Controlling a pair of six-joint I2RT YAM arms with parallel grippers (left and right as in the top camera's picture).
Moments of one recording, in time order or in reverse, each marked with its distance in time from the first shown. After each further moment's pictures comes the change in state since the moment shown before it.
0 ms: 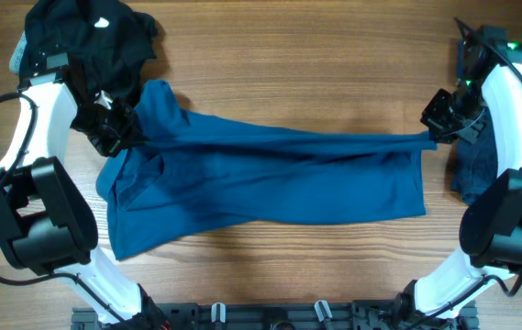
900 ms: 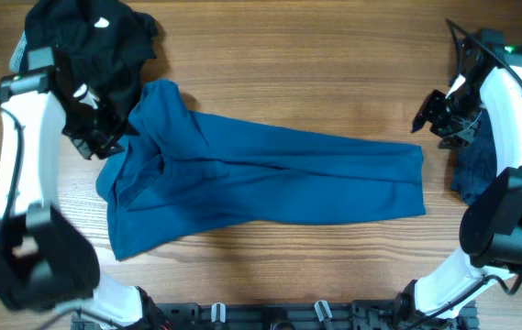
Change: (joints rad) left arm -0.002 -0.228 0.000 -0.085 -0.137 0.020; right arm 0.000 0.000 -0.021 0.063 -0.128 -0.165
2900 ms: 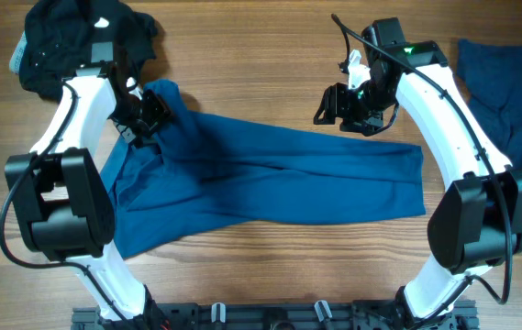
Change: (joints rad) left arm -0.166 0.274 0.005 0.241 -0.008 -0.076; right arm 0.384 0.000 0.000 0.153 -0.276 -0.045
